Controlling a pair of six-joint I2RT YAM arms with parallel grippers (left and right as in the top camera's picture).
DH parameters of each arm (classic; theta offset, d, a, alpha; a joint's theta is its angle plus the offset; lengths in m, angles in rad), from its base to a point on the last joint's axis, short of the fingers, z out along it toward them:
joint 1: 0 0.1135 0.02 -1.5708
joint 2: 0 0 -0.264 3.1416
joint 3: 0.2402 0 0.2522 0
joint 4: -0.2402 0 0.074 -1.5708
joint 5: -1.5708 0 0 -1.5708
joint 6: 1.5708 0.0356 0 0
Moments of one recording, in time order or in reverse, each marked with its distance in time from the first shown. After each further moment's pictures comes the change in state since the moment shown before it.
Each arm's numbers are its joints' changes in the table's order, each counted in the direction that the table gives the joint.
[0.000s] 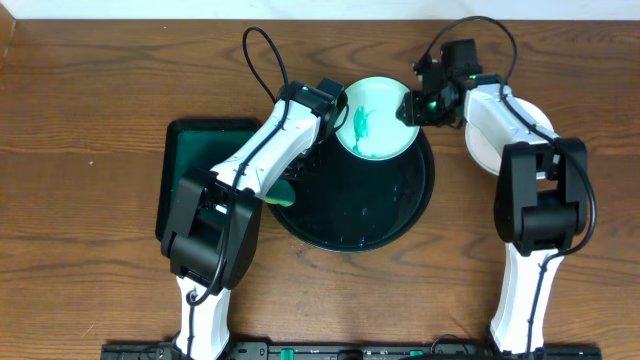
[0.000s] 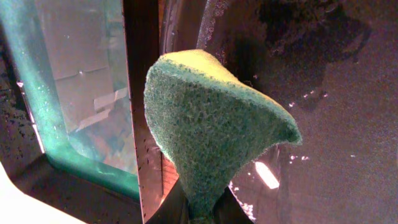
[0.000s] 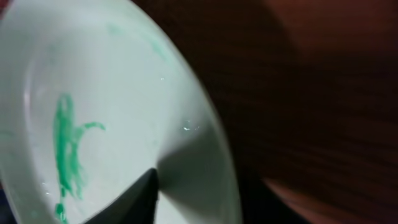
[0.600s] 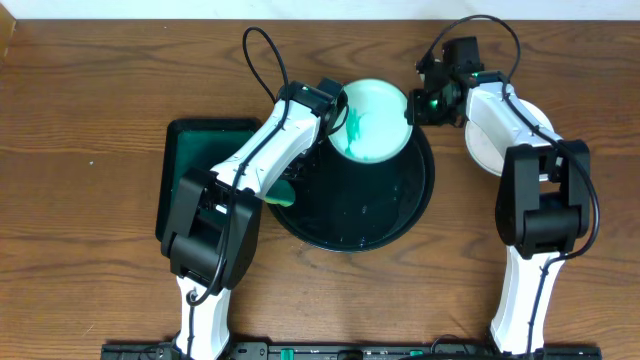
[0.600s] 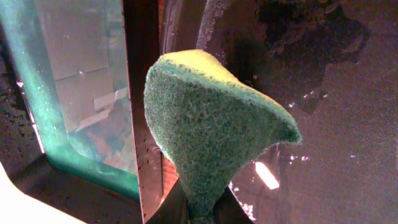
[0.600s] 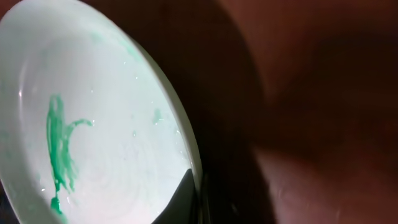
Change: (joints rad) left arm 0.000 0.000 0.000 0.000 0.000 0.000; right arm 0.005 -0.025 0.008 -0.083 -0.011 0.034
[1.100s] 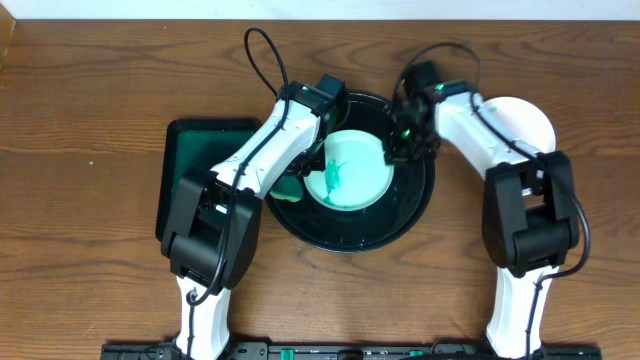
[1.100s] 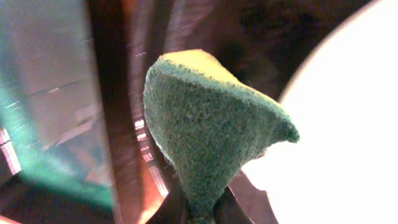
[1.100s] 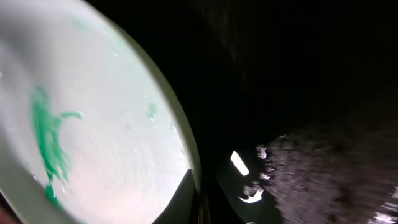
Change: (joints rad) left arm 0.000 0.000 0.000 0.088 -0.074 0.043; right arm 0.163 -0.086 -0.109 -0.261 -0.052 0.102
